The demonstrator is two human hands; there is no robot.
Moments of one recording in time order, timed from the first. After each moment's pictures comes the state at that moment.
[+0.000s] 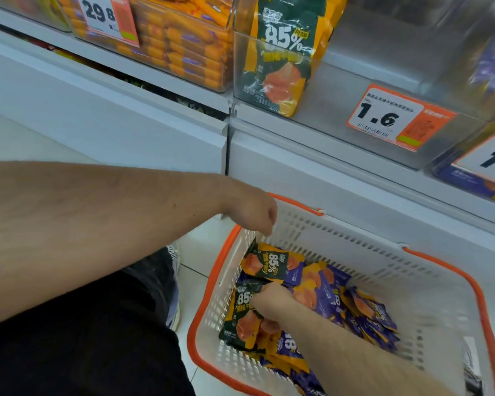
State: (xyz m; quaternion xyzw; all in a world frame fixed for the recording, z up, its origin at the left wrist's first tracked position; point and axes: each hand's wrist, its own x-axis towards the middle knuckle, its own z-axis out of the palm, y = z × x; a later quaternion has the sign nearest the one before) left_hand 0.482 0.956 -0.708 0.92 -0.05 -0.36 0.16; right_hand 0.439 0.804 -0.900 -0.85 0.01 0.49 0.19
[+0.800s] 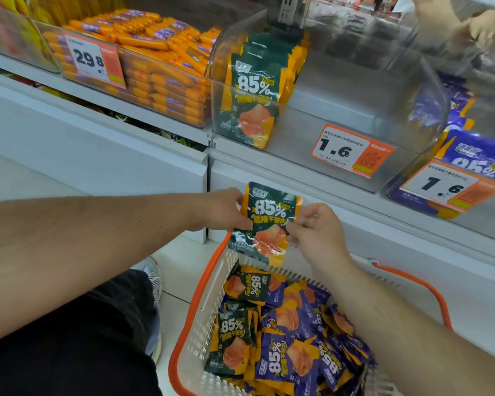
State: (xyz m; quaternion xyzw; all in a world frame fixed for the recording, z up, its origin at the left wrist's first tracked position) left_hand 0.487 0.979 -0.715 0.86 0.12 -0.23 0.43; right_hand 0.509 0.780 -0.723 -0.81 0.01 0.12 0.57
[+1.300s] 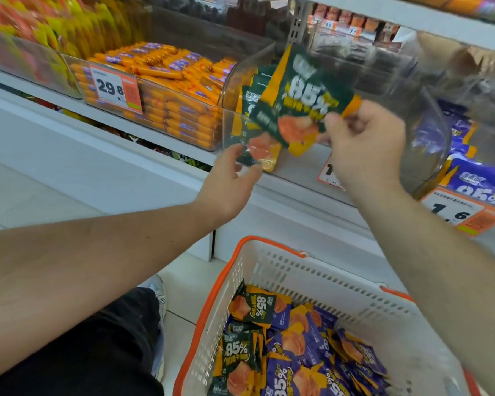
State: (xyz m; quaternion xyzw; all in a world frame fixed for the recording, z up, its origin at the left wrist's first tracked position) left_hand 0.495 0.980 -0.675 0.79 0.14 0.17 0.57; right_hand 0.572 0.821 -0.599 -0.80 -0.21 -0.19 0.53
